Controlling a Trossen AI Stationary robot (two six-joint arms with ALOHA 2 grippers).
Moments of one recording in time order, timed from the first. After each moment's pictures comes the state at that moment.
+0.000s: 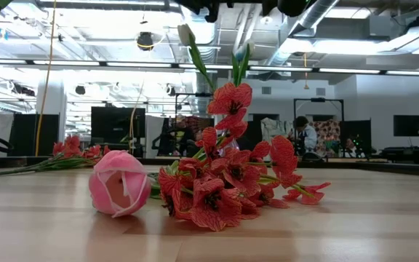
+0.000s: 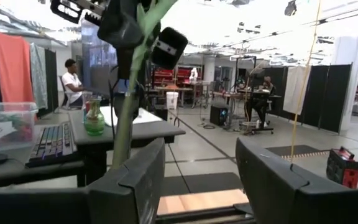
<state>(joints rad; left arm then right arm) -0.08 0.73 1.46 -1.09 -0.28 -0.48 0.00 1.82 1.33 0.73 0.23 -0.10</state>
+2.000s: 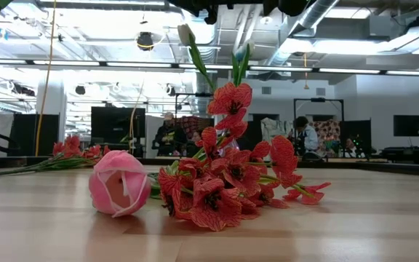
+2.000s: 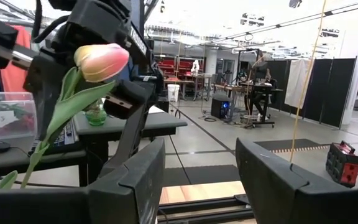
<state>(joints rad) -0.45 0.85 1.26 -1.11 -0.28 -0.82 0.00 1.82 1.33 0.70 0.23 -0.11</state>
